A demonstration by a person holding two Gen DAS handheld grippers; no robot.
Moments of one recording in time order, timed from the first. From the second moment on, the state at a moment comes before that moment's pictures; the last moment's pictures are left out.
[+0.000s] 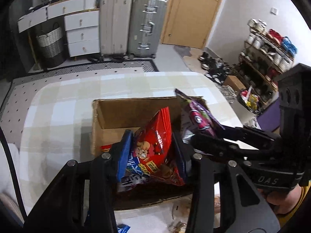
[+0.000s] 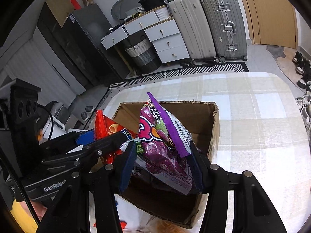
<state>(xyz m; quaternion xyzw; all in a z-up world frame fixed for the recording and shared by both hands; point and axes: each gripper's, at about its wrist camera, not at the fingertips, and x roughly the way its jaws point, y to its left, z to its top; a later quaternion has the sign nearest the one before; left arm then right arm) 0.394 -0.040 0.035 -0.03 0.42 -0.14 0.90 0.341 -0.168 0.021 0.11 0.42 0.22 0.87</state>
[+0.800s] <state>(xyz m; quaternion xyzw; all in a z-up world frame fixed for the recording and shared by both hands) 0.415 -0.015 -0.008 -0.04 0.47 -0.15 0.87 0.340 -0.147 0.016 0.06 0.44 0.22 0.87</state>
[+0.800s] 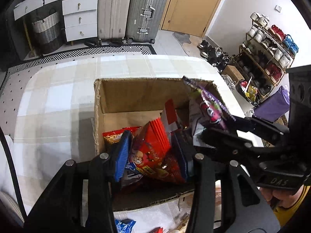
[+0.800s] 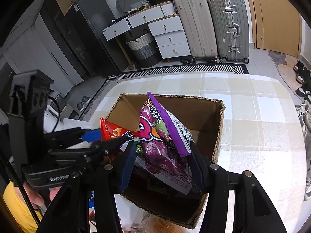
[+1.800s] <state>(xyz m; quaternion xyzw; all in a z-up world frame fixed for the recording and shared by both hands) 0.325 0.014 0.059 -0.07 0.43 -0.11 0.90 0.281 -0.163 0.041 0.05 0.42 0.21 0.88</state>
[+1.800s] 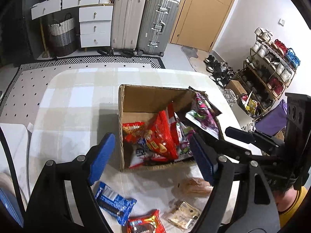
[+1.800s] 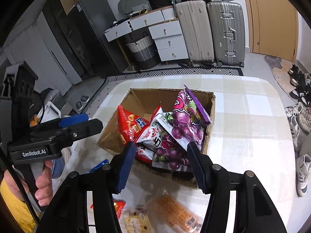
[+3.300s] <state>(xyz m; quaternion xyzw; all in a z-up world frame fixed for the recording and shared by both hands) -0.018 -0.019 0.091 -0.01 0.23 -0.02 0.97 0.044 -0.178 0.041 0.07 0.26 0.21 0.94</state>
